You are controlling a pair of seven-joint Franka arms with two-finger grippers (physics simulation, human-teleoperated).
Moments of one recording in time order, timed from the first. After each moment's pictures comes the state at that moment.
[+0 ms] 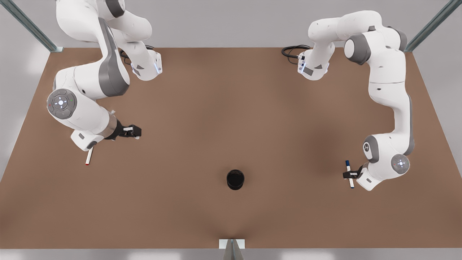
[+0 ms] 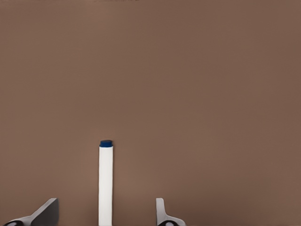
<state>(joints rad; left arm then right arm) 0.12 0.75 0.01 -1.54 -0.01 2.24 0.12 0.10 0.35 0.15 -1.33 0.00 1.53 0.18</state>
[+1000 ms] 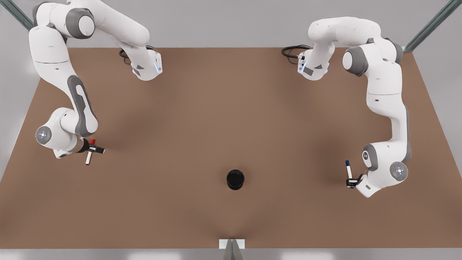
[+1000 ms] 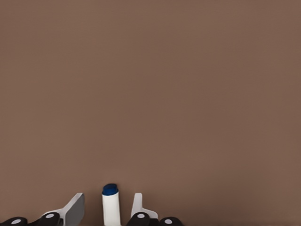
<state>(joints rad) 0.14 0.88 0.01 -1.40 -0.02 2.27 0.22 -0.48 0.51 0.14 -2.01 -0.09 2.37 -0.04</state>
